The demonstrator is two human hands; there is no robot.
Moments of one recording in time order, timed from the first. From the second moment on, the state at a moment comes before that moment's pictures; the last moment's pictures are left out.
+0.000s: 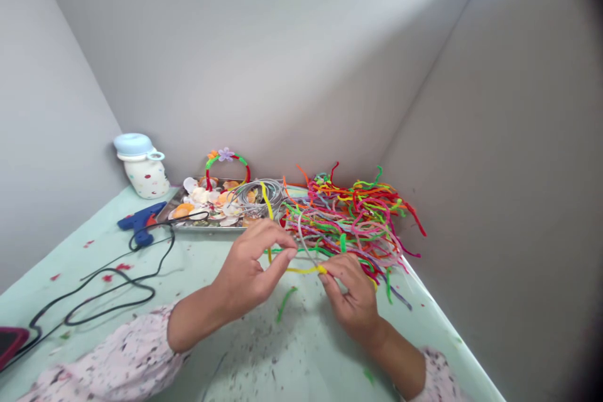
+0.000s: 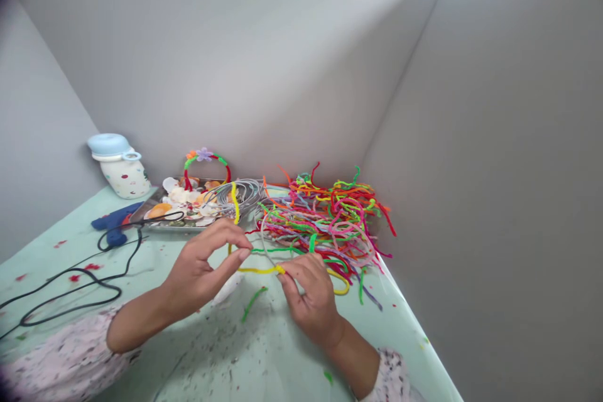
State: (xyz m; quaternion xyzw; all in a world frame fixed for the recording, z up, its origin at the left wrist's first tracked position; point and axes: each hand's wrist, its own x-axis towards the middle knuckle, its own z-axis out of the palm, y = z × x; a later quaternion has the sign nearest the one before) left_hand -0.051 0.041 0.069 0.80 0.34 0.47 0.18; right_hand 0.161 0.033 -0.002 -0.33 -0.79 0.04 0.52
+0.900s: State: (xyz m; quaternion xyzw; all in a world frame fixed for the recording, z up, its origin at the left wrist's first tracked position) left_hand -0.028 0.048 -0.021 0.62 0.37 0.41 0.56; right_hand 0.156 0.046 -0.033 -0.34 -0.84 0.08 0.41
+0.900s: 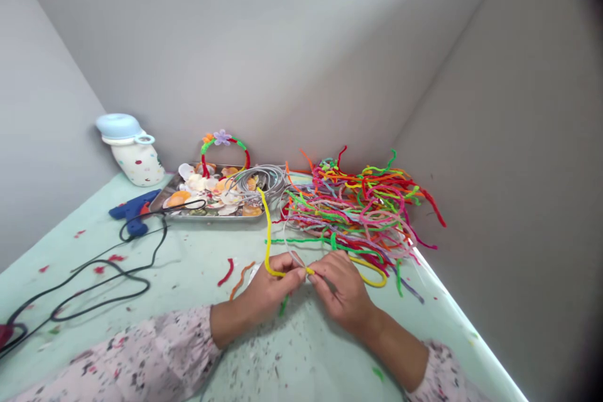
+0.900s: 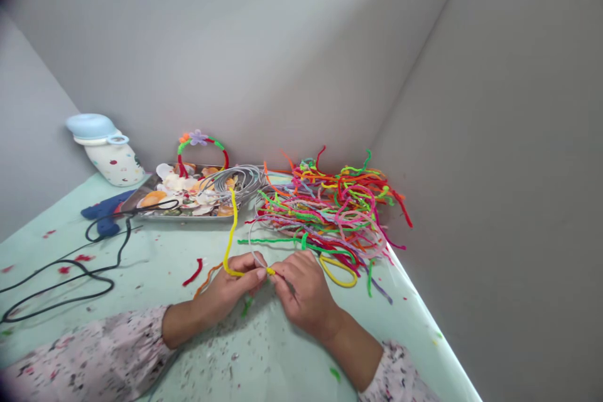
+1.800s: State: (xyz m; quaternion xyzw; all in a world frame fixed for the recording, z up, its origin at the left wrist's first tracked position) left_hand -0.020 0.054 -0.034 0.54 0.45 0.40 0.59; right_hand 0.154 0.046 -0.034 -0.35 -0.87 -0.03 0.35
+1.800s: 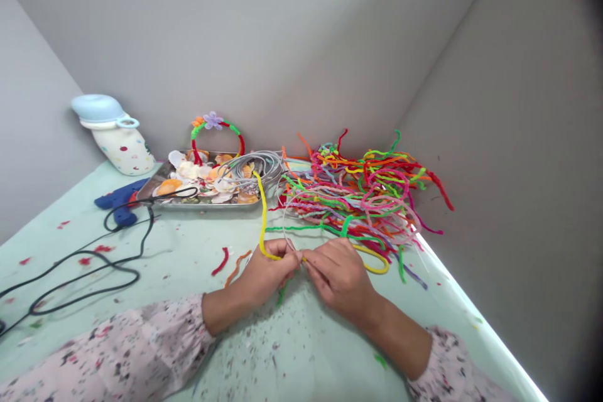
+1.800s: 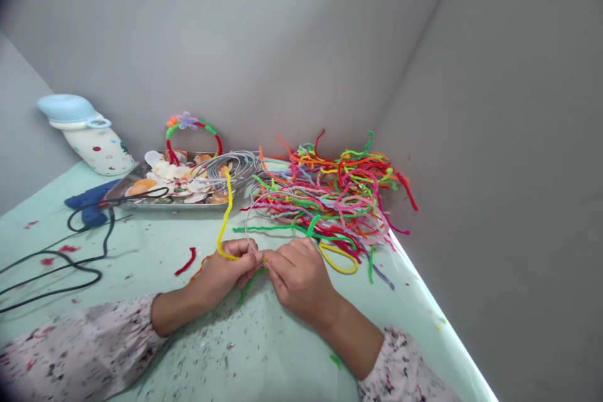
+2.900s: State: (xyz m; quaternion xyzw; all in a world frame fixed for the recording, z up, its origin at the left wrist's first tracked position) left_hand -0.018 0.053 -0.028 0.55 0.45 0.42 0.57; right_hand 0.149 0.041 -0.031 -0.37 -0.86 -0.14 0.31
